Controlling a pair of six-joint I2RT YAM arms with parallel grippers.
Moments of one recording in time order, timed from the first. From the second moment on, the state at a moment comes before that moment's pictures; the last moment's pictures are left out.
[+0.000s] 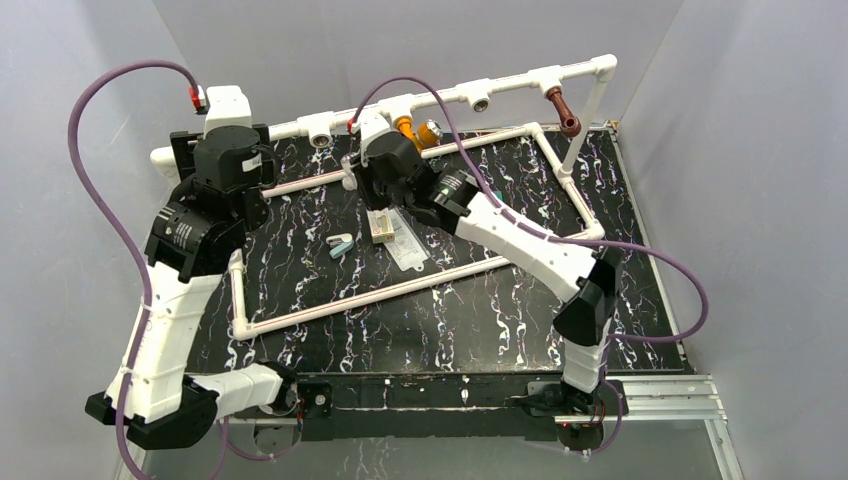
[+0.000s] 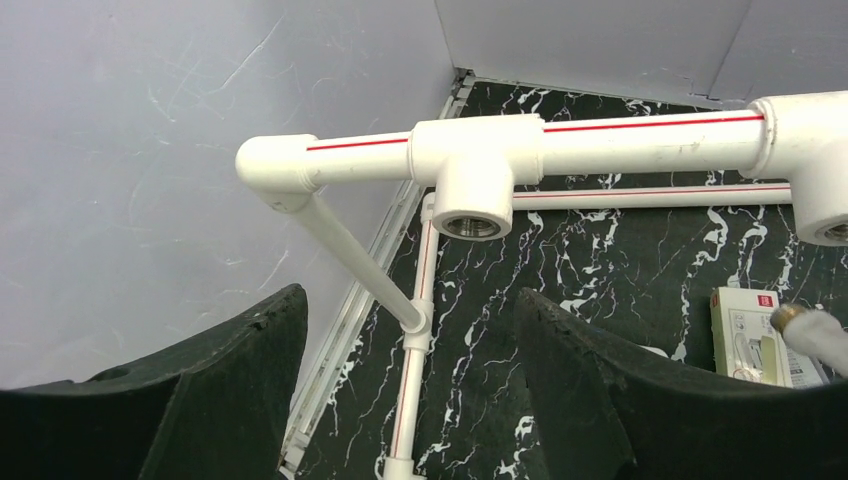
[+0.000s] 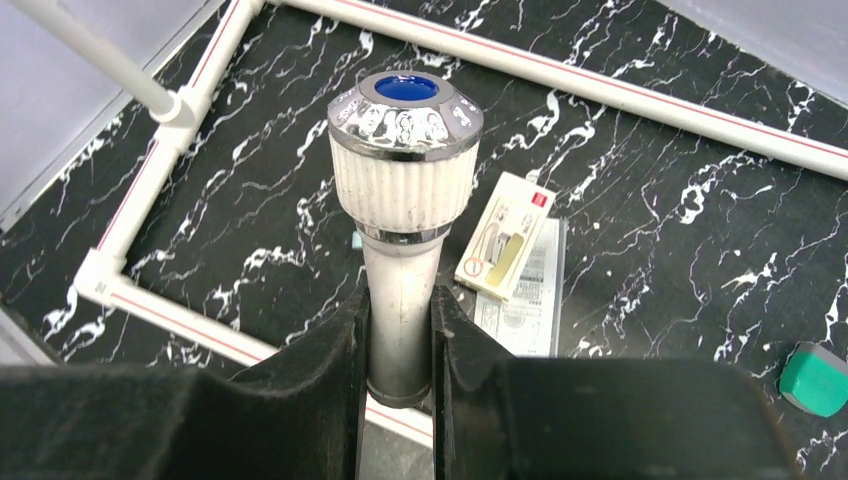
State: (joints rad) left arm -0.46 1.17 1.75 -0.98 -0.93 -0.01; right arm 1.02 1.83 1.95 -0.59 0.22 0.21
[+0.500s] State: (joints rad) left arm -0.46 1.12 1.74 -1.01 -0.87 -0.03; right arm 0.93 2.05 2.25 -0.62 0.27 0.26
